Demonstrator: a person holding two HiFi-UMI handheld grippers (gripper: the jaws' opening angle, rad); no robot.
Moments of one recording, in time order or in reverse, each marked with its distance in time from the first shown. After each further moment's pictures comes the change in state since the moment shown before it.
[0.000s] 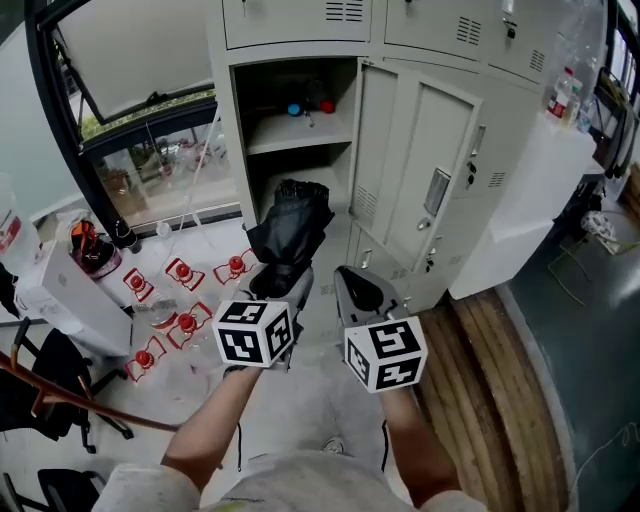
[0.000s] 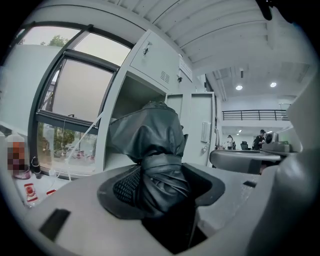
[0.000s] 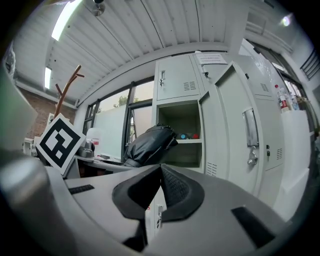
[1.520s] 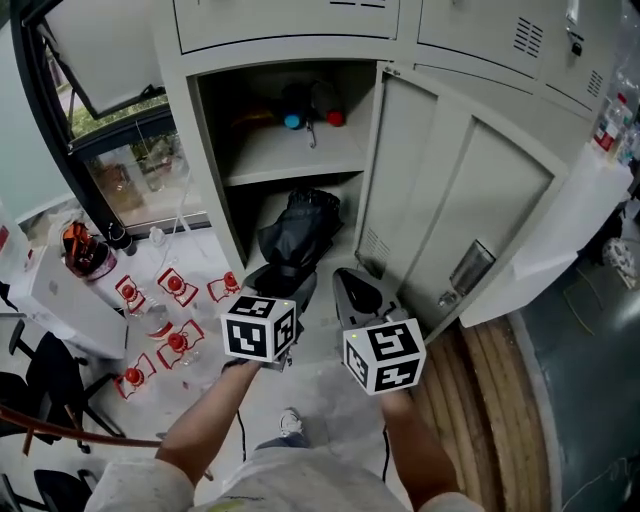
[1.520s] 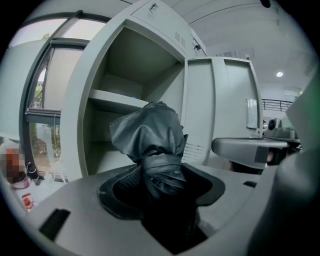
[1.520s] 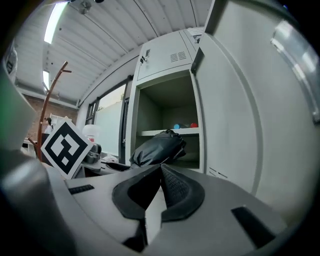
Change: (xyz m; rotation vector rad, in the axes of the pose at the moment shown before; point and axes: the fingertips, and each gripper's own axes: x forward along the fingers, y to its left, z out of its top) left arm 0.161 0.069 -0.004 0.039 0.133 0.039; right arm 0.142 -0.092 -0.018 0.015 0.046 0.069
